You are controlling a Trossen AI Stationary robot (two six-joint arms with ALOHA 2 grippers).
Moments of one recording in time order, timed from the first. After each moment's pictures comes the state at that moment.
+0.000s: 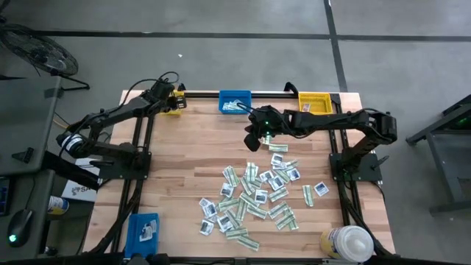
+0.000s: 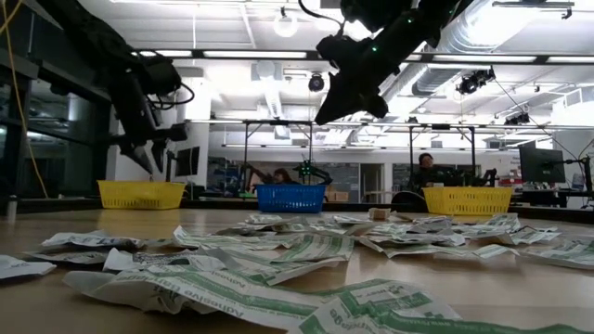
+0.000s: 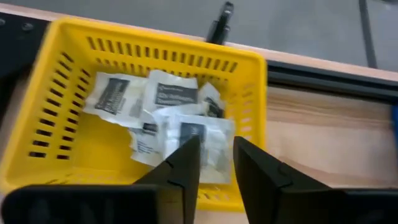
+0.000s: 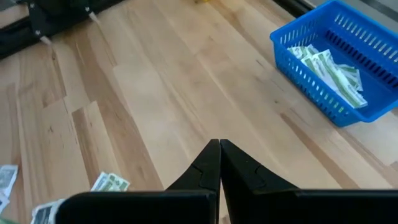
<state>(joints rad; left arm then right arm) 0.95 1.23 0.67 -0.33 -0.27 -0.66 -0.22 1.58 1.09 -0.21 0.09 0.33</state>
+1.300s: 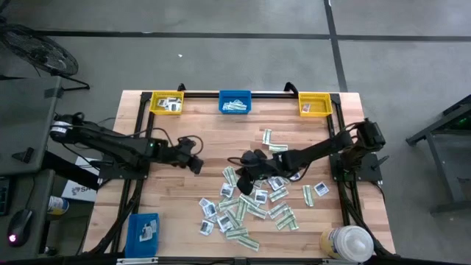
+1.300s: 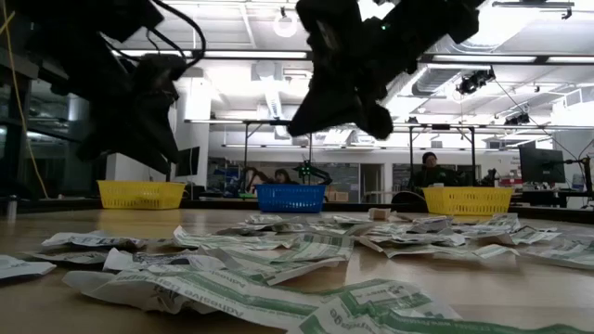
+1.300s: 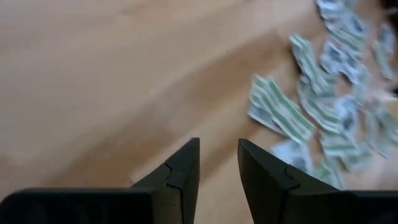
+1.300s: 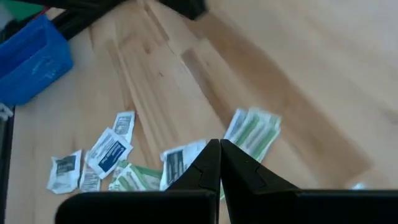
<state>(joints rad) -0.13 1.10 0.48 -0.19 -0.21 -1.15 0.19 1.76 1.04 0.03 0.23 0.71</state>
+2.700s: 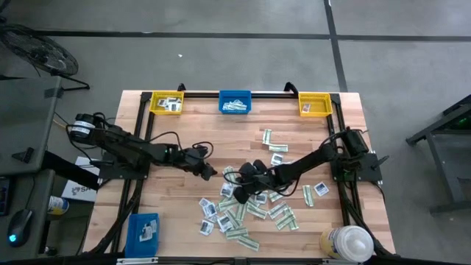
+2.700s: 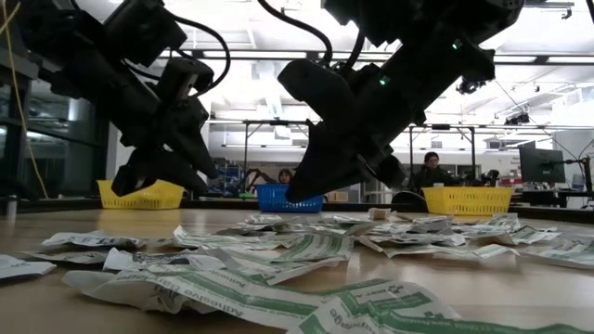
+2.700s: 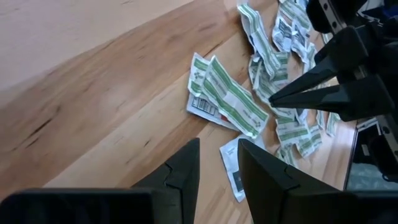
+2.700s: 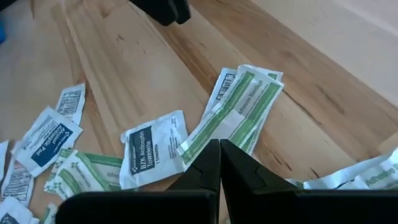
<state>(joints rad) -0.11 1.41 0.46 0.30 -0.03 -1.13 0.28 1.95 1.04 0.12 0.39 0.80</state>
